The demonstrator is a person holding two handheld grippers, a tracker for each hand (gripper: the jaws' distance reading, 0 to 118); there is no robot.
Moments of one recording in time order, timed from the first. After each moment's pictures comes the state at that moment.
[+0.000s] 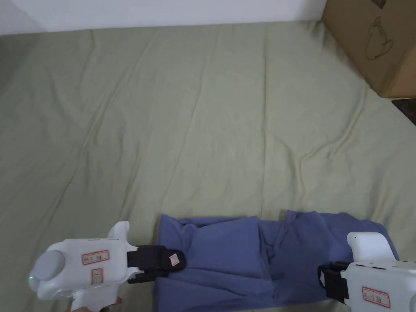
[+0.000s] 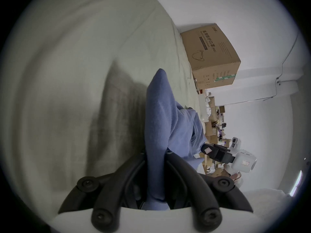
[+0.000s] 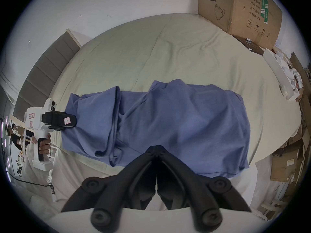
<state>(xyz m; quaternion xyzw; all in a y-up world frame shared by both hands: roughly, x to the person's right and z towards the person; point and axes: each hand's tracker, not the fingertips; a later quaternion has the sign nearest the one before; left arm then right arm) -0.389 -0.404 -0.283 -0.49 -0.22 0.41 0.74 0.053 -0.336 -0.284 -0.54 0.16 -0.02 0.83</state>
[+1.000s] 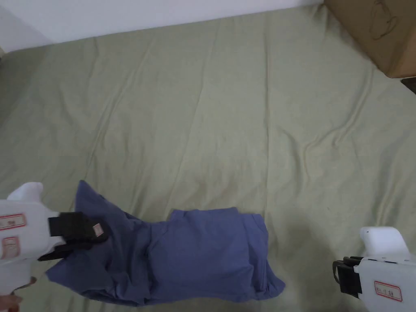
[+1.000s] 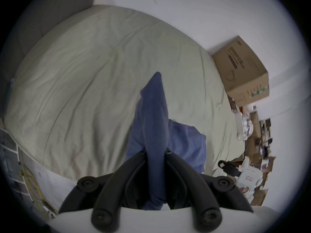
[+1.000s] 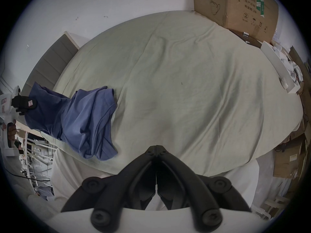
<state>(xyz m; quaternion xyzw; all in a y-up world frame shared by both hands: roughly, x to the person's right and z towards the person) -0.394 -0.230 -0.265 -0.50 0.00 0.27 0.82 0.070 -0.343 -0.276 -0.54 0.15 -0.03 0.83</state>
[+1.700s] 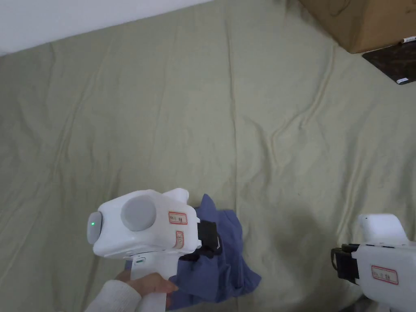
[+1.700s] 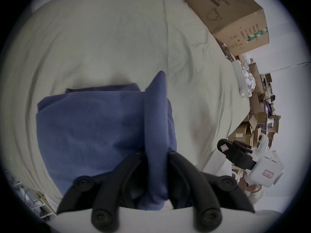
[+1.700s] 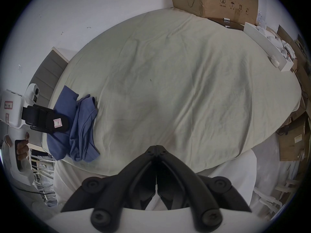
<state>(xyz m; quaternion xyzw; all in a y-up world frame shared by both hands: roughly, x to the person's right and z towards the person) -0.212 -0.333 -0.350 -0.63 -0.11 0.18 0.75 0.112 -0.355 -0.276 -0.55 0.11 -0.09 0.83</state>
